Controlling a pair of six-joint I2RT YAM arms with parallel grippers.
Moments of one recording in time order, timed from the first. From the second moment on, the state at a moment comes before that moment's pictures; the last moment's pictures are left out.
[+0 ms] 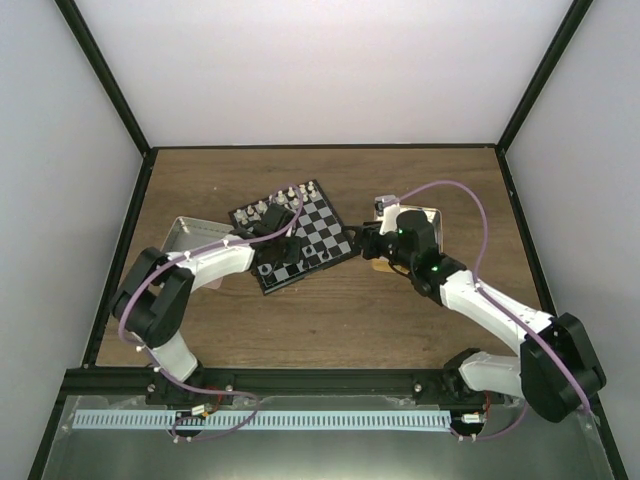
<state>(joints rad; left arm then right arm) -0.59 1.68 0.98 -0.28 -0.01 -0.44 0.54 1.20 0.67 0.16 -0.20 0.42</state>
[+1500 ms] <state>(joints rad) -0.61 1.51 1.03 -0.26 -0.05 -0.43 0.30 1.49 0.90 -0.20 0.12 0.56</state>
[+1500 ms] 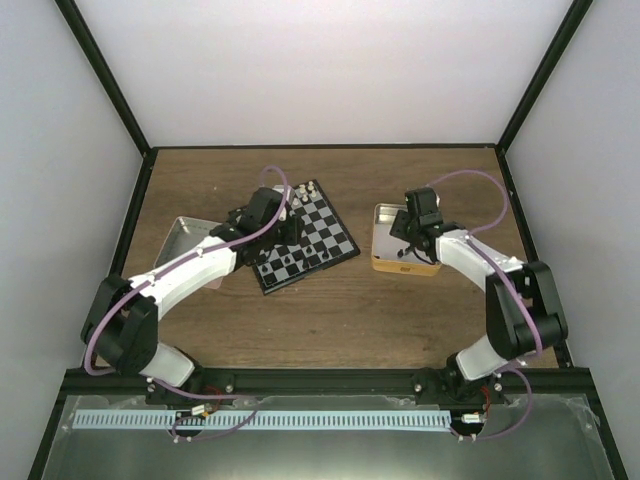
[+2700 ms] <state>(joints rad) -0.60 1.47 1.01 -0.25 0.03 -0.45 0.16 1.87 1.10 -0.28 0.18 0.40</state>
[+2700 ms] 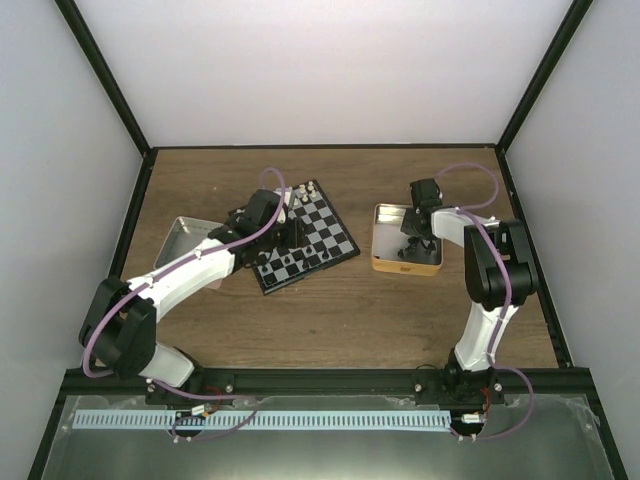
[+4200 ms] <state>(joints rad) -0.55 1.40 1.08 0.01 0.84 -0.80 0.42 1.23 0.71 0.46 -0.87 0.30</state>
